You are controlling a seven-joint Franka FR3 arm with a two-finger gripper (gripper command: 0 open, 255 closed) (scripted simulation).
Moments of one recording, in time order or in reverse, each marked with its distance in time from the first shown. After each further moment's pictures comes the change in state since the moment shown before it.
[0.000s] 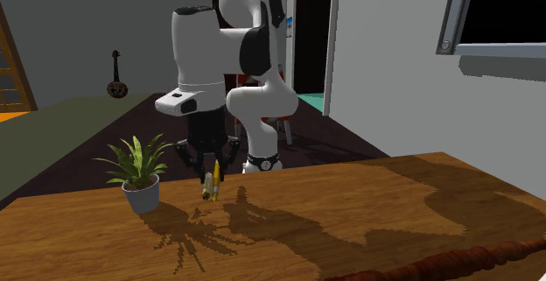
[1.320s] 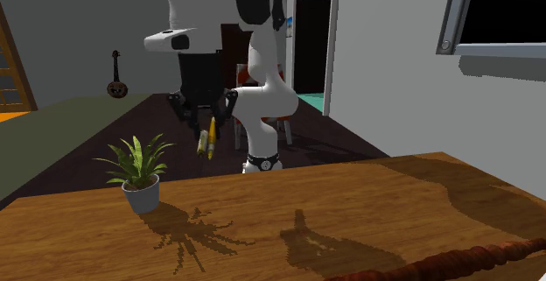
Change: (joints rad) arm 0.007 -0.077 0.039 0.218 0.026 -0.295 -0.004
